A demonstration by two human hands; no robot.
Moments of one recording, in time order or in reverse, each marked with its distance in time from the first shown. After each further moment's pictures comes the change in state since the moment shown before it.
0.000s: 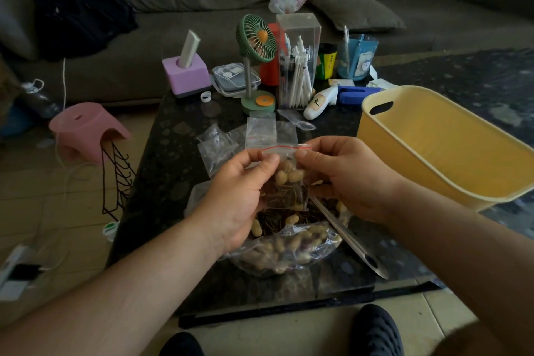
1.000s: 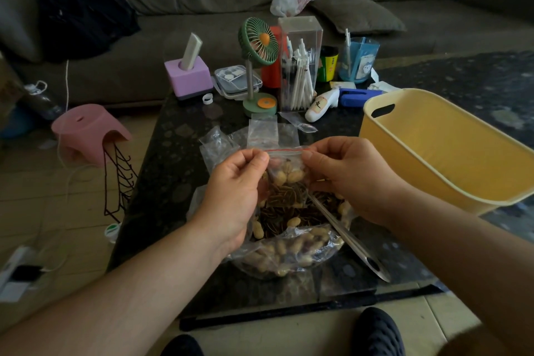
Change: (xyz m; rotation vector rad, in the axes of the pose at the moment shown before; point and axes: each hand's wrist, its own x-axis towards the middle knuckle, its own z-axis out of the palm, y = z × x) left_hand 0.002 -0.001 -0.001 0.067 0.106 0.141; right_hand 0.001 0.005 -0.004 -0.146 0.107 -0.105
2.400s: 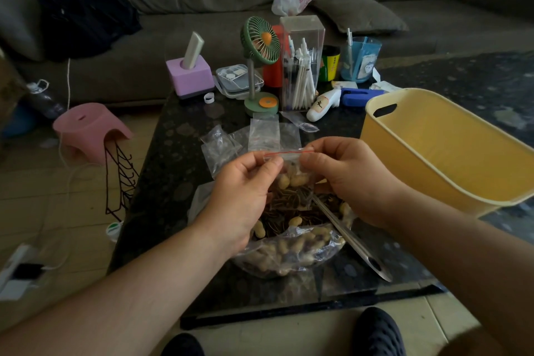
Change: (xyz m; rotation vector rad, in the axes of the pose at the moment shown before) left_hand -0.005 -0.002 0.002 0.053 -0.050 0.008; right_hand -0.002 -0.001 0.004 -0.045 -0.056 -0.041
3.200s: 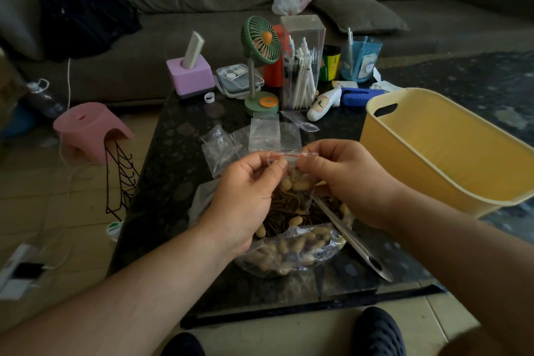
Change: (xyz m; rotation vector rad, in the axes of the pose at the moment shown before) left_hand -0.003 -0.002 0.003 0.007 -0.038 0.041; right_hand -0.004 -0.006 0.003 0.047 -0.057 0.060
